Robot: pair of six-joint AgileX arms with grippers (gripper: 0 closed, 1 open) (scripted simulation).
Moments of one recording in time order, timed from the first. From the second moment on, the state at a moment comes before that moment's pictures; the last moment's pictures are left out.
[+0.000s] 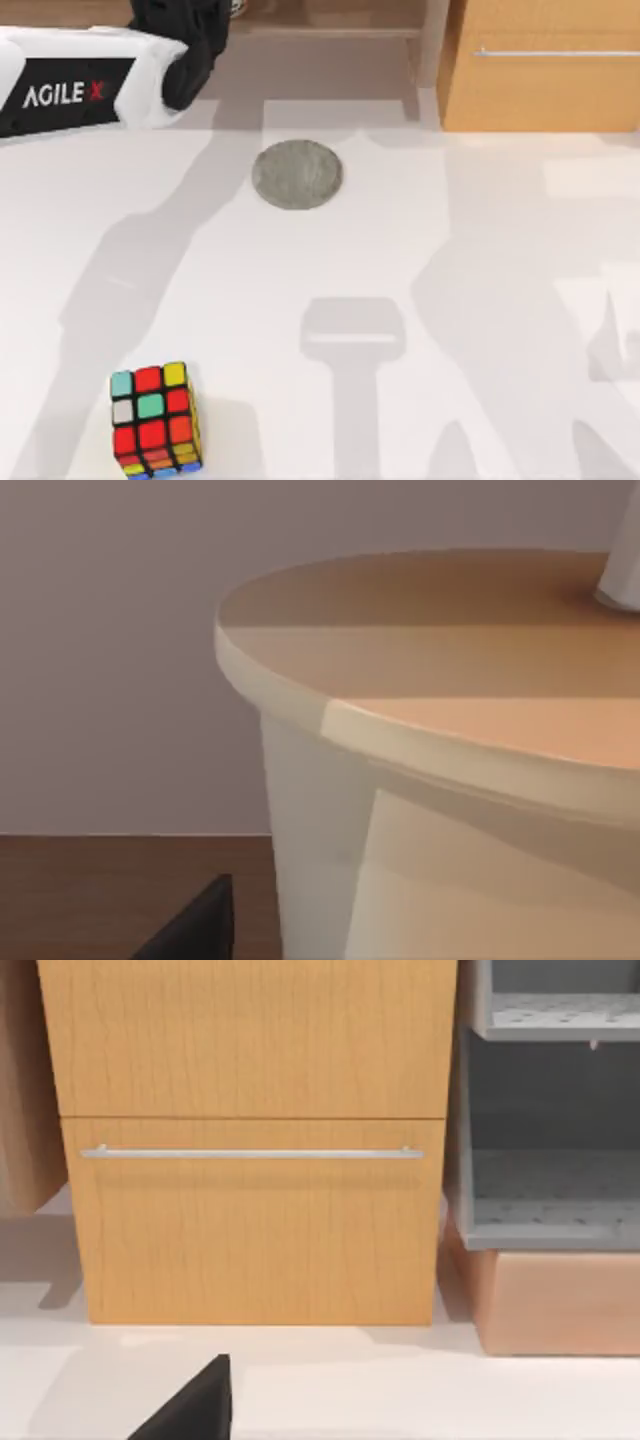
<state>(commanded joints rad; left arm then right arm) -0.39 2.14 1.50 0.65 -0.34 0.01 0.00 0.00 0.00 0.00 0.00 0.00</state>
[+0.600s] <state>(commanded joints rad) -0.39 2.14 1.50 0.65 -0.34 0.01 0.00 0.00 0.00 0.00 0.00 0.00</state>
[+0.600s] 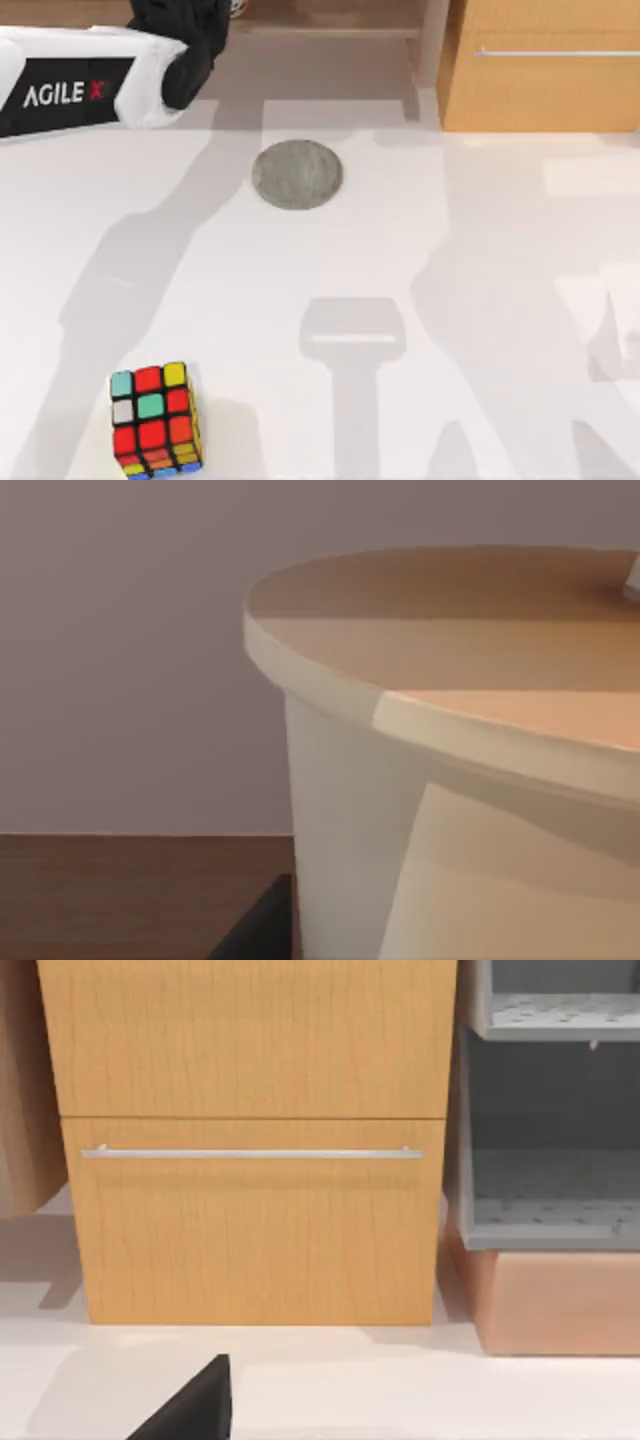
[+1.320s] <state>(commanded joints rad) -0.39 2.13 1.50 0.65 -0.34 0.01 0.00 0.00 0.00 0.00 0.00 0.00</state>
